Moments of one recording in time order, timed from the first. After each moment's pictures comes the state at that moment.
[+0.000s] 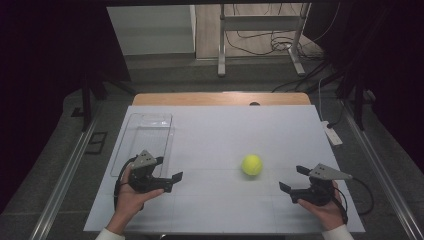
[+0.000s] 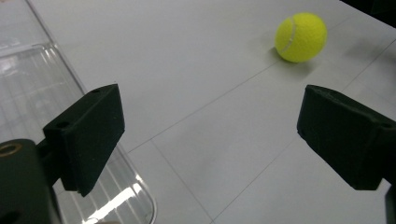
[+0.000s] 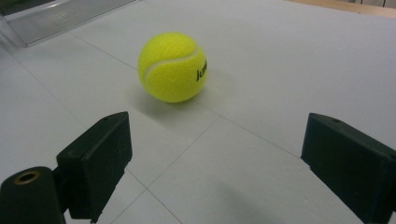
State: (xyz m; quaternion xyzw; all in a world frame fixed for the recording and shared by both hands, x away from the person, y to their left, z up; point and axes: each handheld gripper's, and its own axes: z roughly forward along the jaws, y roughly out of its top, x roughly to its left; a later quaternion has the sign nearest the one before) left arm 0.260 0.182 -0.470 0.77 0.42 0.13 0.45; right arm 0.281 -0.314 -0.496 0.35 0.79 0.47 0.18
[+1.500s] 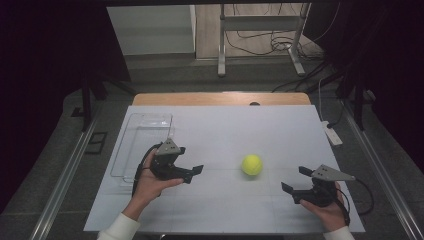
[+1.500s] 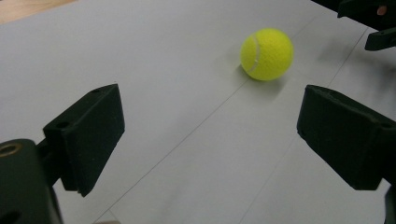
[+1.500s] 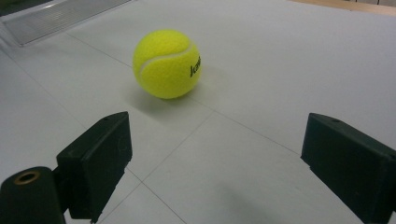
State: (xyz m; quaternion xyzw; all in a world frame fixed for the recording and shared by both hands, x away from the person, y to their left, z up) left arm 0.295 0.134 -0.454 0.81 0.36 0.11 0.45; right arm 0.278 -0.321 -0.497 0.36 0.78 0.47 0.18
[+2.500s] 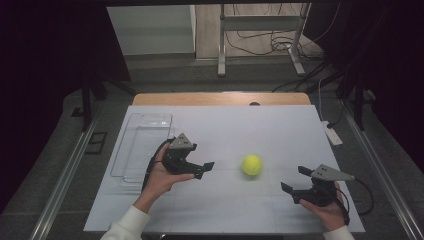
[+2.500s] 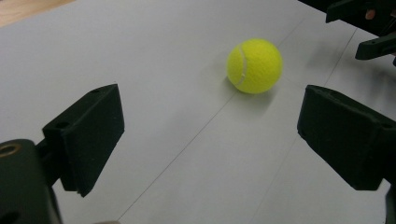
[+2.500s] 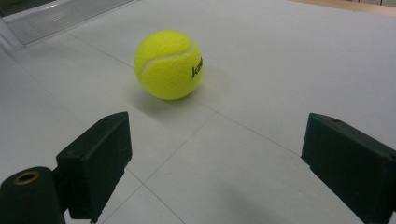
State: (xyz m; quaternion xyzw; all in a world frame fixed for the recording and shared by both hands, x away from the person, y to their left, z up) left arm 0.311 0.109 -0.449 0.82 0.34 0.09 0.45; right arm 0.279 -0.319 -0.497 0.36 0.79 0.47 0.18
